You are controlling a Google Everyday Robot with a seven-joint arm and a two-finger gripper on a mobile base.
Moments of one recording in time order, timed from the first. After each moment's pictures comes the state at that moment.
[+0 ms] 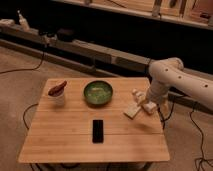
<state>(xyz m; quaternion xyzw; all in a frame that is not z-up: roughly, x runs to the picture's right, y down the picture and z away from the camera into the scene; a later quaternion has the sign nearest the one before) 0.279 0.098 0.752 -0.31 -0.20 -0.47 0.80</state>
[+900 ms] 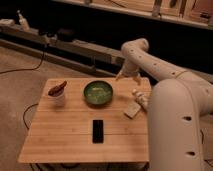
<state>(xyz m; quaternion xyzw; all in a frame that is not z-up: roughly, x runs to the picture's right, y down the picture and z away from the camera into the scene) 0.103 -0.041 0.886 -0.21 -0.17 -0.61 0.74</state>
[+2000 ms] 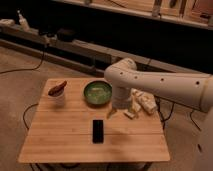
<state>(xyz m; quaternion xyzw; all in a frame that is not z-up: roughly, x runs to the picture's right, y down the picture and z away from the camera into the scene) 0.119 0.150 0.699 -0.35 -0.25 -0.59 0.68</state>
